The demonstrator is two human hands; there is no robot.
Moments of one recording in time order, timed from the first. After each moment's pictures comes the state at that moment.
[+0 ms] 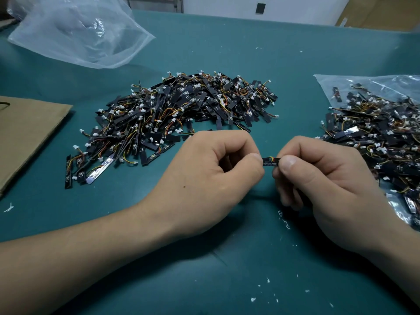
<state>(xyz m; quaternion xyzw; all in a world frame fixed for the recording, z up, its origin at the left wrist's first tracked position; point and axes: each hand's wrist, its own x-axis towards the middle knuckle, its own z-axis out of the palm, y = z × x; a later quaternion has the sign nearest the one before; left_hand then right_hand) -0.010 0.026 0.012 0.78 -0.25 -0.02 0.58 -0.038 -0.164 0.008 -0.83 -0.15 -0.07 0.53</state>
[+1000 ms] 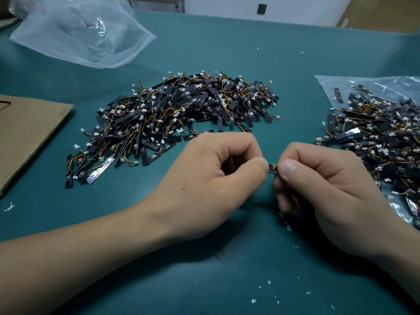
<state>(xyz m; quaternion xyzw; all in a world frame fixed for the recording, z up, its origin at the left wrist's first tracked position) -0.011 0.027 0.013 0.76 -0.27 -0.04 0.59 -0.039 -0.166 0.008 -0.82 -0.18 -0.02 0.54</state>
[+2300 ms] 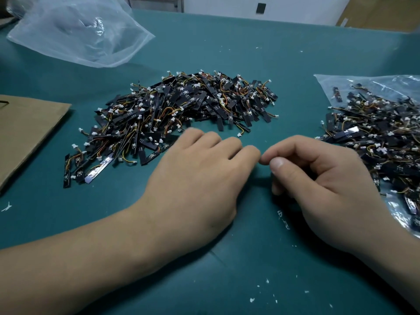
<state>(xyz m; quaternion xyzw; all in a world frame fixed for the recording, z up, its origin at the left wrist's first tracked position) -0.014 0.031 0.012 0.95 -0.30 0.10 0.00 -0.038 -0.165 0.002 -0.87 -0.15 -0.11 0.47</state>
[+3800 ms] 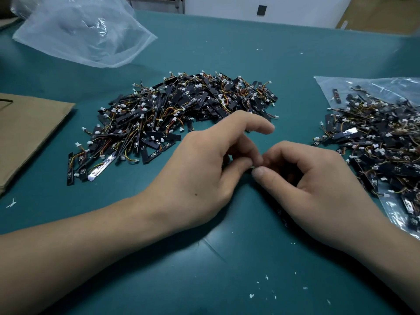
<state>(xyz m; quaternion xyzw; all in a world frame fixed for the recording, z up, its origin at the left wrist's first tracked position) 0.002 0.033 -0.001 0.82 -0.31 0.06 0.48 -0.035 -0.163 0.002 -0.93 -0.11 -0.09 0.33</state>
